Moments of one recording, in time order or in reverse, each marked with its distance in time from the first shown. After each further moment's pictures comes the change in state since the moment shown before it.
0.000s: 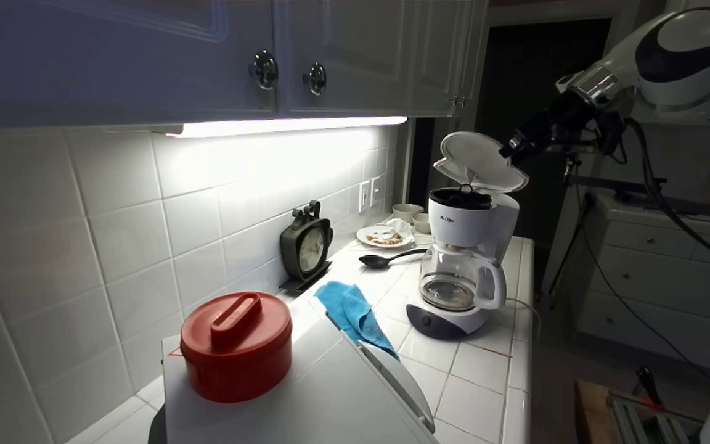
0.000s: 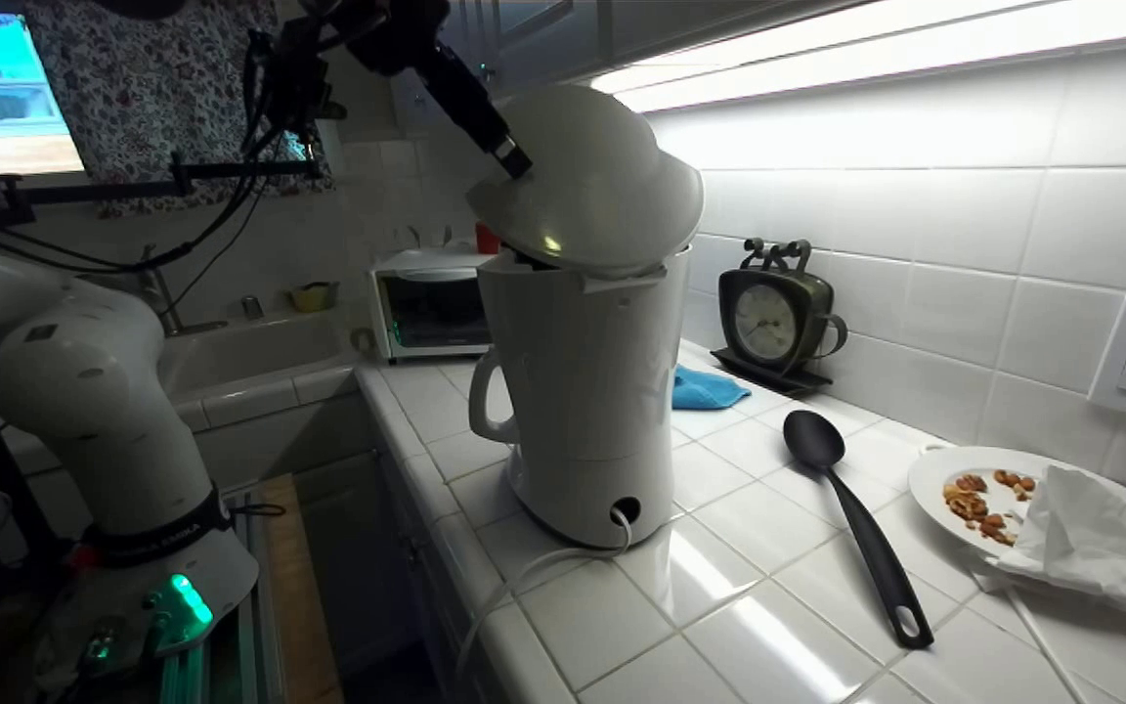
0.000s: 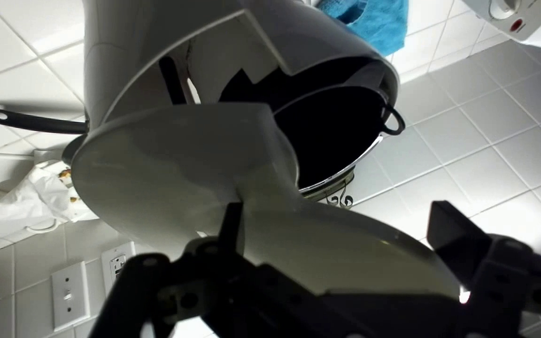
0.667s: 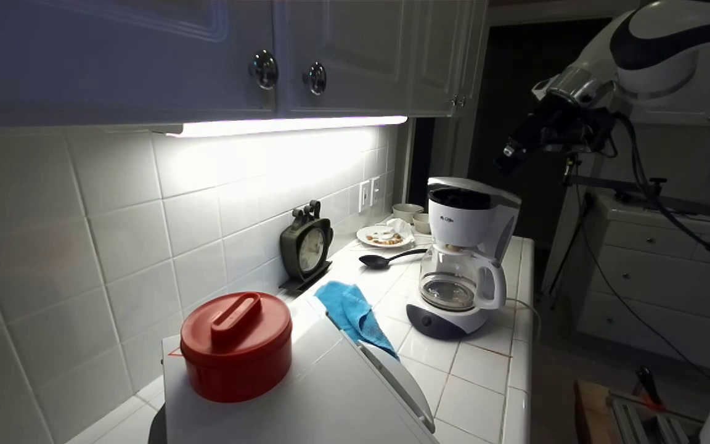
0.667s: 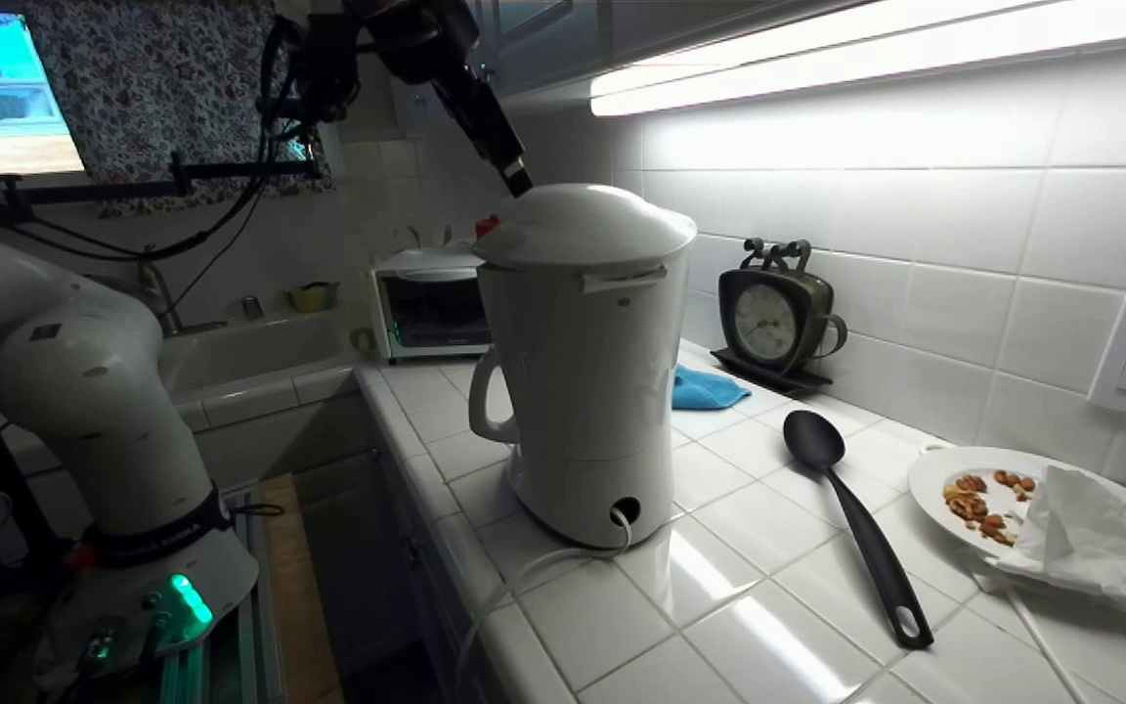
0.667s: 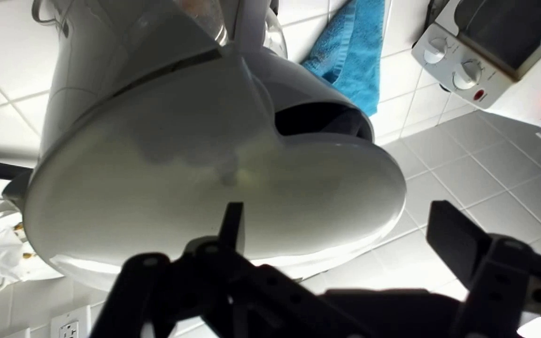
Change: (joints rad) arm 0.027 0.122 0.000 0.111 0.051 -0.194 -0.069
